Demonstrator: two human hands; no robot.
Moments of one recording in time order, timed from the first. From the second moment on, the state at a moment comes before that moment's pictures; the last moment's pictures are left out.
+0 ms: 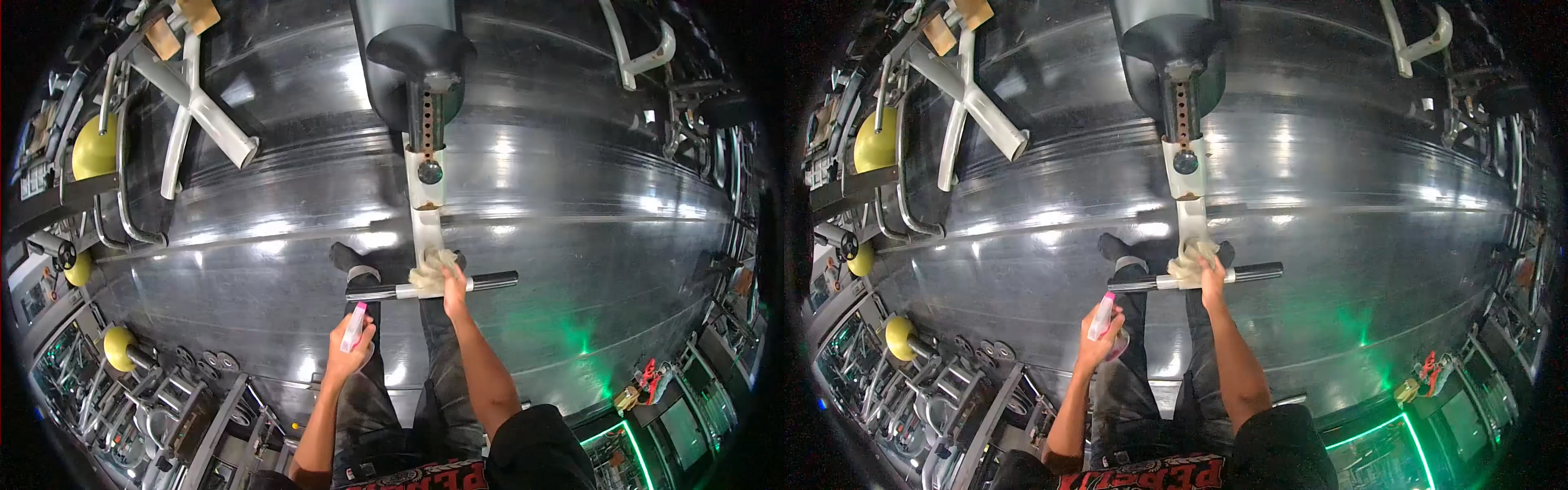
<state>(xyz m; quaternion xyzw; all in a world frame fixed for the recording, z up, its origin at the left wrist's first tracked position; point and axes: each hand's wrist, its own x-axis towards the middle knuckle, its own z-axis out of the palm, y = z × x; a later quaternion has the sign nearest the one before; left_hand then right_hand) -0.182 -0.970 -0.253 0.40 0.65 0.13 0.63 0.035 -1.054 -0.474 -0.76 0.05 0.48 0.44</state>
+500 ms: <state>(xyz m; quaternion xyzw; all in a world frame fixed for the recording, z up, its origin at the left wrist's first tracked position) -0.251 -0.967 -0.236 0.48 0.61 0.03 0.63 -0.002 -1.082 -0.352 -0.42 0.38 0.59 0.58</state>
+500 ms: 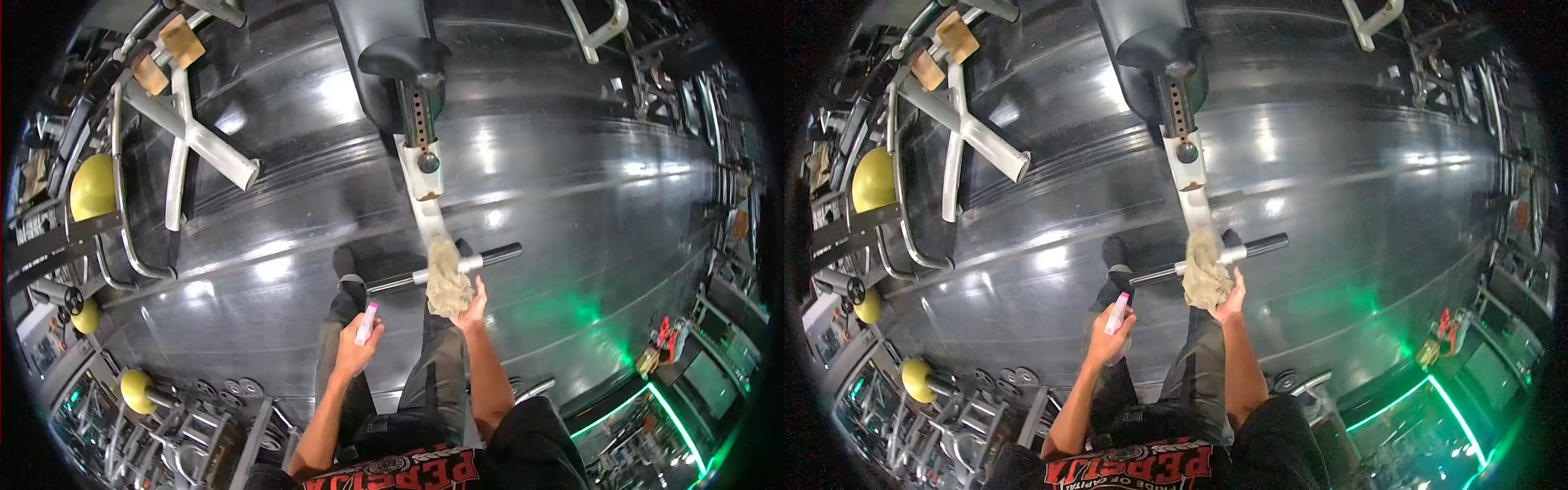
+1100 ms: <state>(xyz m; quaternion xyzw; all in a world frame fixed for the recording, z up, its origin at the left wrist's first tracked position) -0.325 -0.938 -0.267 0.69 0.48 -0.21 0.50 -0.139 -1.165 -0.325 -0.35 0.45 0.31 0.77</state>
